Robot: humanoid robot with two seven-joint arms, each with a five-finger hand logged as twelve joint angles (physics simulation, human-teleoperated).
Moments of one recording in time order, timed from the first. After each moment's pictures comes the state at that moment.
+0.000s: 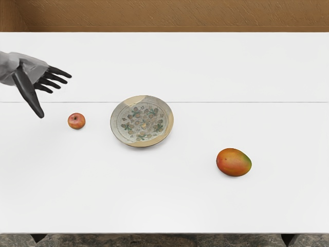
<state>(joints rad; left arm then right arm) -1.85 0.77 0.78 -1.11 -0.04 -0.61 0.20 -0.10 0.00 0.09 0.17 -0.01 0.09 -0.02</state>
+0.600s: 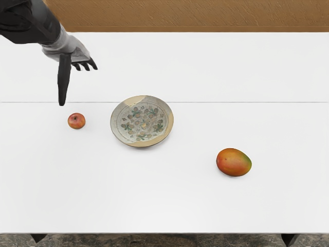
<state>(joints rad) -2.17 0.17 1.22 -1.09 -0.09 -0.55 0.19 -0.13 0.00 0.09 0.18 -0.01 0.09 -0.02</state>
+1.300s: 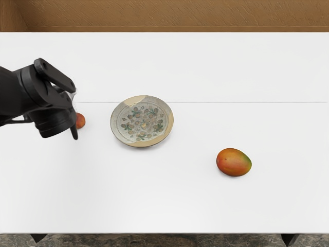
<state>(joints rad) -1.96 0.00 1.30 -1.46 -0.46 0.46 0.19 -0.13 0.00 0.09 0.18 -0.01 0.09 -0.02</state>
